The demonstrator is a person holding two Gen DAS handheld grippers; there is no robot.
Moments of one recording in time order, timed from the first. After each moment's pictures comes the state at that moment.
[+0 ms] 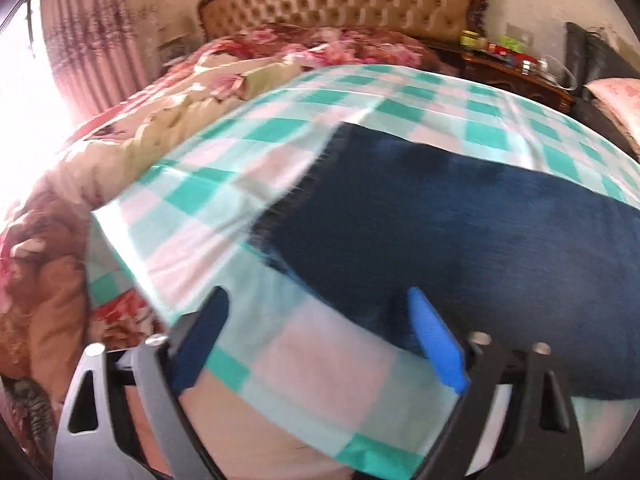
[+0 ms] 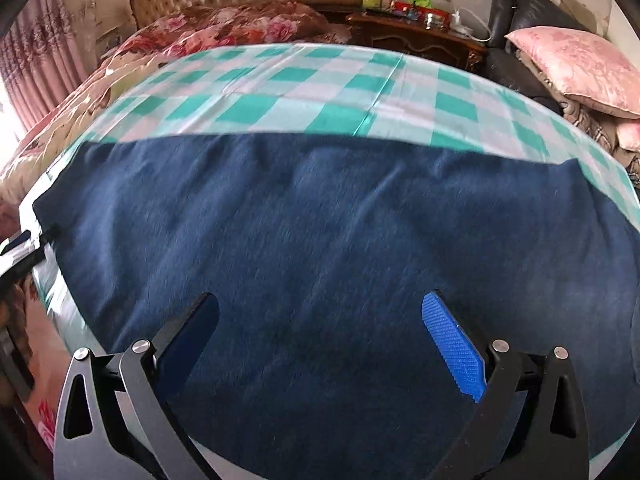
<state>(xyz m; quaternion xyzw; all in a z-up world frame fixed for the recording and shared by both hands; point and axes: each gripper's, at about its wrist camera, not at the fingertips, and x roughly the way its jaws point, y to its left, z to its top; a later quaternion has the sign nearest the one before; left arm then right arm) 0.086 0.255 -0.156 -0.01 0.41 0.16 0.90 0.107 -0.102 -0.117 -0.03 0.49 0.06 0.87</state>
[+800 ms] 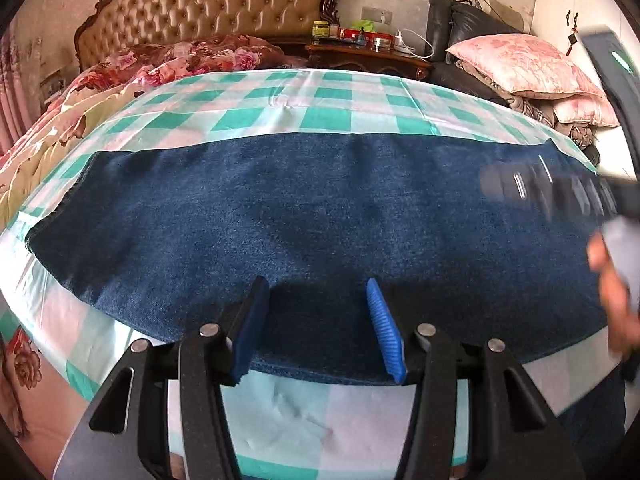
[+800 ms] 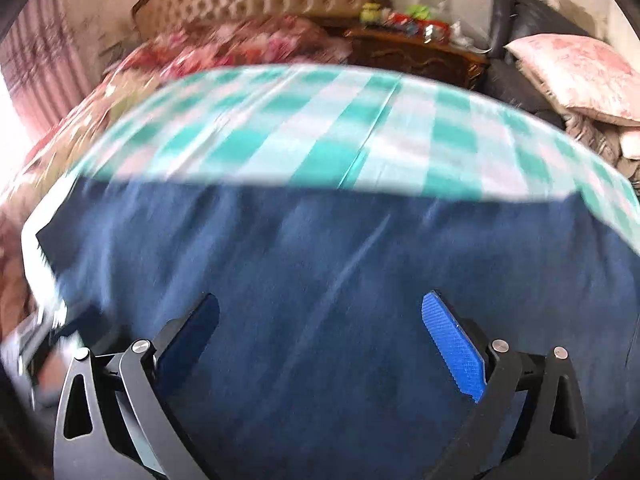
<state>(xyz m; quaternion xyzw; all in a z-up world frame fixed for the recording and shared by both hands) 0.064 0.090 -0.156 0.01 0.41 -0.08 0.91 0.146 -0.119 -0.096 -0.01 0.46 0.06 0.89</state>
